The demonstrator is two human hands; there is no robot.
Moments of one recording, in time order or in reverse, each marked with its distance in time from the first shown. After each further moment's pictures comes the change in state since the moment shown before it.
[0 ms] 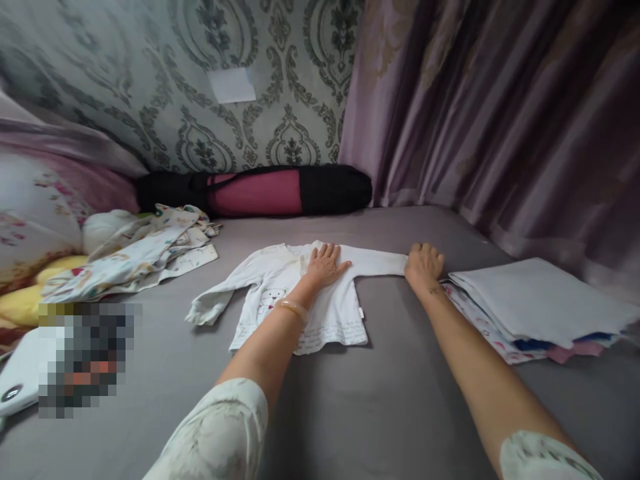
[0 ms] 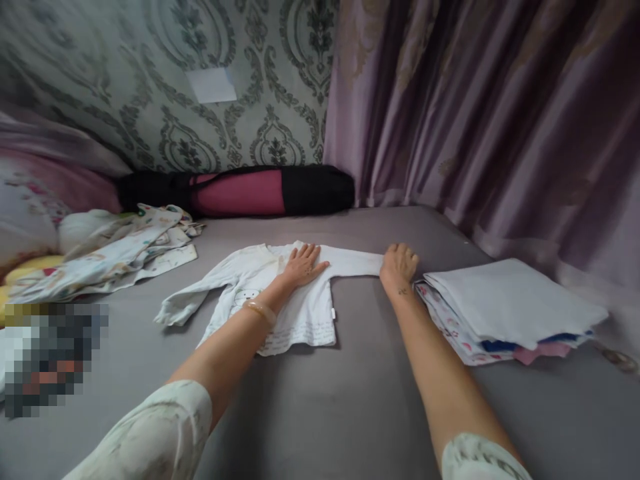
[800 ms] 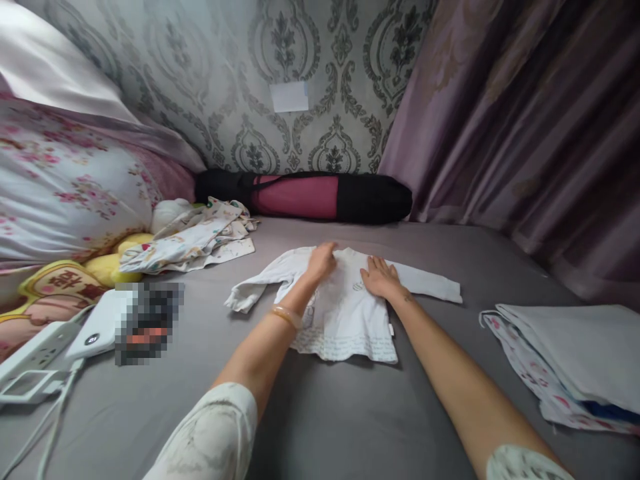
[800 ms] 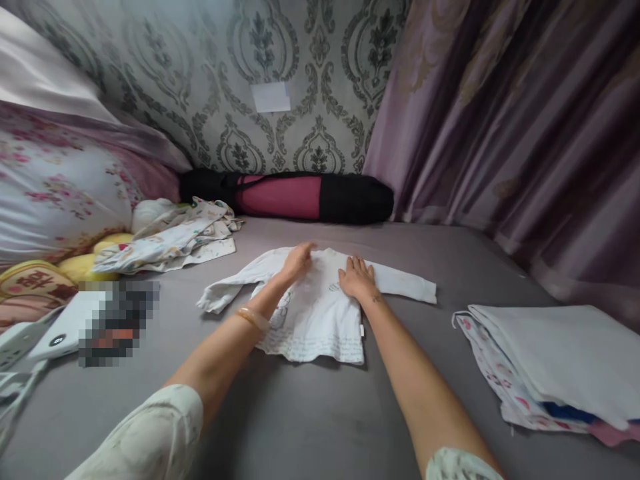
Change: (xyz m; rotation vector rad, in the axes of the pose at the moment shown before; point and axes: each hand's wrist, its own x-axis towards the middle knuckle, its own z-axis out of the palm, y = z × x) left_hand -0.020 -0.071 -0.046 -0.185 0.239 -0.195; right_hand -0.022 -0.137 0.038 0.019 -0.382 -0.459
